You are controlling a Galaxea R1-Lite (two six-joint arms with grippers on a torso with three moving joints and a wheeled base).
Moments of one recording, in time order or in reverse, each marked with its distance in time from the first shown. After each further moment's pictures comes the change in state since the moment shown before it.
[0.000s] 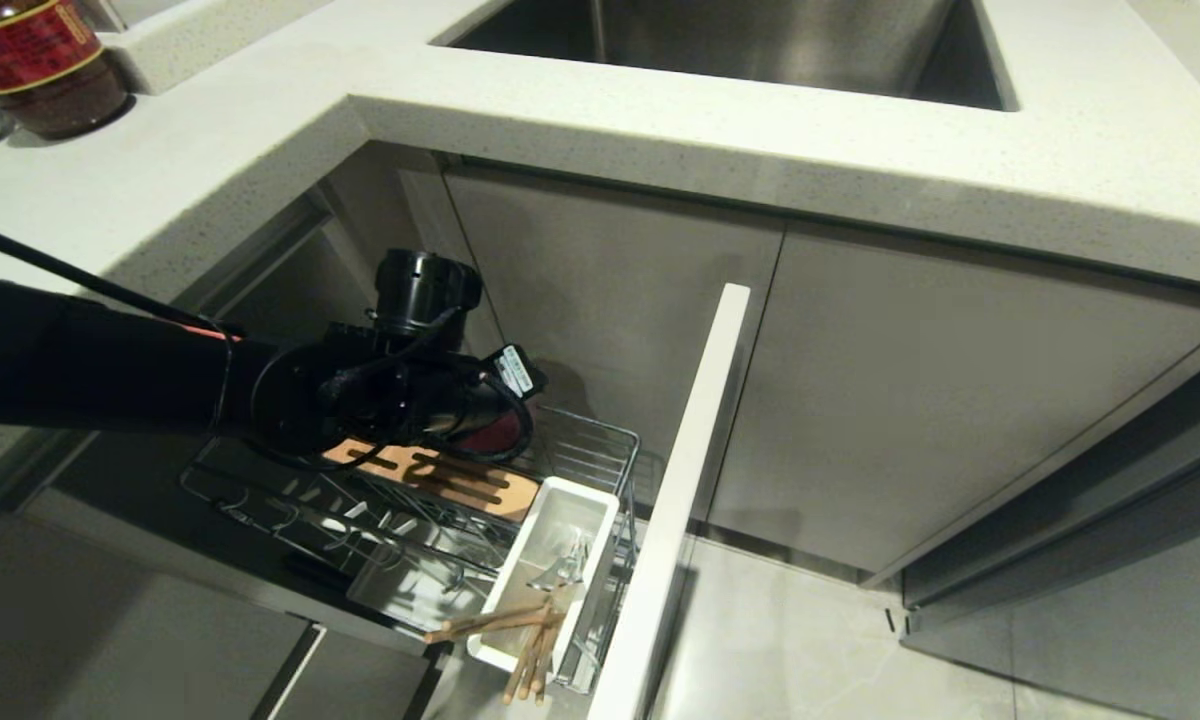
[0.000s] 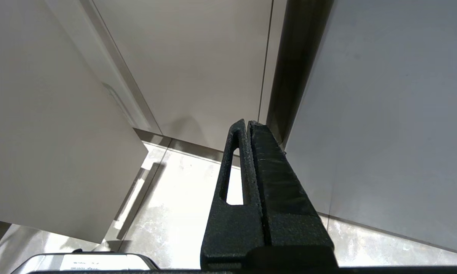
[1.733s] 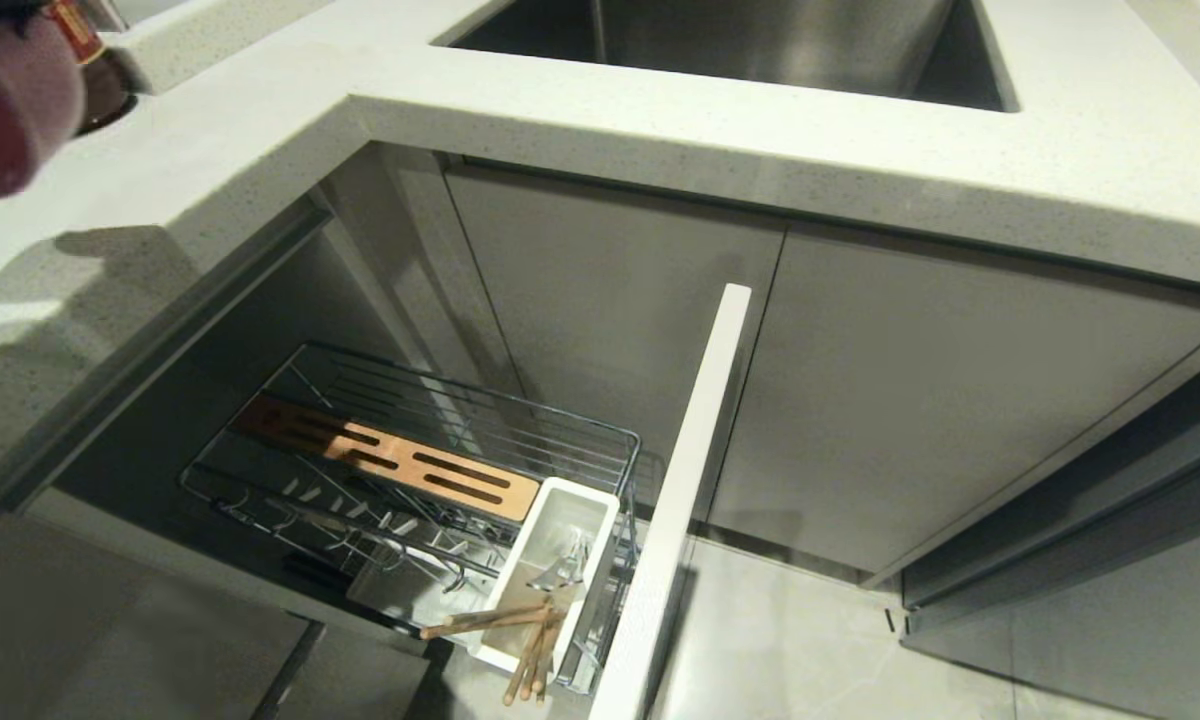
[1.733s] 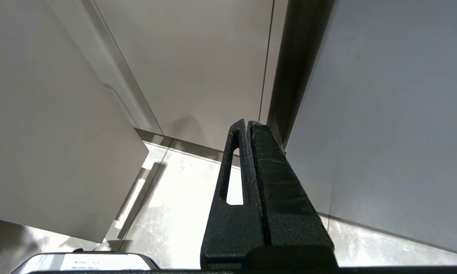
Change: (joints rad) left arm -0.252 -0.758 -0.082 0.070 0.516 0.481; right arm 0.000 0.000 0.000 0.000 0.000 0.000
